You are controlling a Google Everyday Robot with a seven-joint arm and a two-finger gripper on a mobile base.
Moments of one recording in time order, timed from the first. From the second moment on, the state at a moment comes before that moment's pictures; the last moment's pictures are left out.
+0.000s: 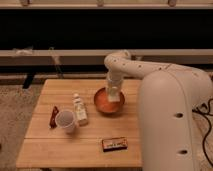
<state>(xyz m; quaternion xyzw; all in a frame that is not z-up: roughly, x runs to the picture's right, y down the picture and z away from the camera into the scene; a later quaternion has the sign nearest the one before) 0.048 0.012 0.890 -0.23 0.17 0.66 0.70</state>
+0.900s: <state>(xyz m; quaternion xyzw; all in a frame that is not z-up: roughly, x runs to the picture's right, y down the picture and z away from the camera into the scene) 0.039 -0.013 0.863 -0.22 0.13 0.64 0.72</state>
